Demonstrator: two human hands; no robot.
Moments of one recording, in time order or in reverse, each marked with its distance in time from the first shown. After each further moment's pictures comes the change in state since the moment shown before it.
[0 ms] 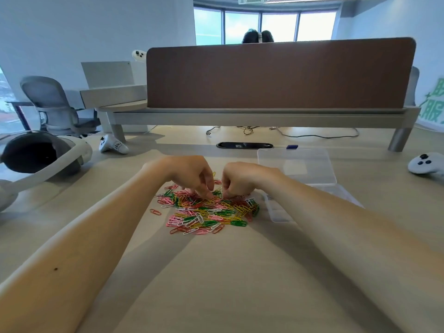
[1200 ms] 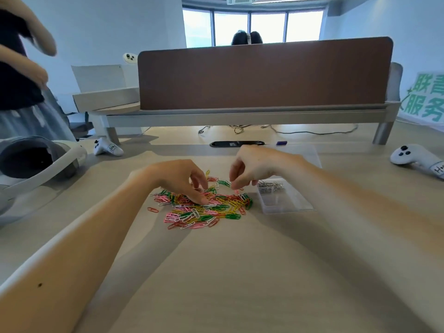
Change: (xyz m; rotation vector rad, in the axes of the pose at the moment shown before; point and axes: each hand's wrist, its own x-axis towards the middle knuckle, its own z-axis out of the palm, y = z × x) left_hand -0.023 0.007 0.012 0.019 0.063 -0.004; right_hand -0.039 0.028 -0.025 0.217 0.029 -0.028
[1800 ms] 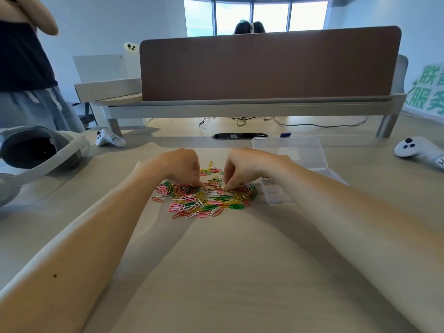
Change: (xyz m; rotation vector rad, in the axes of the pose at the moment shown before) left_hand 0.005 -0.008 0.005 0.164 0.116 -0.107; right_hand 0.013 -0.019 0.027 -0.130 0.010 0.025
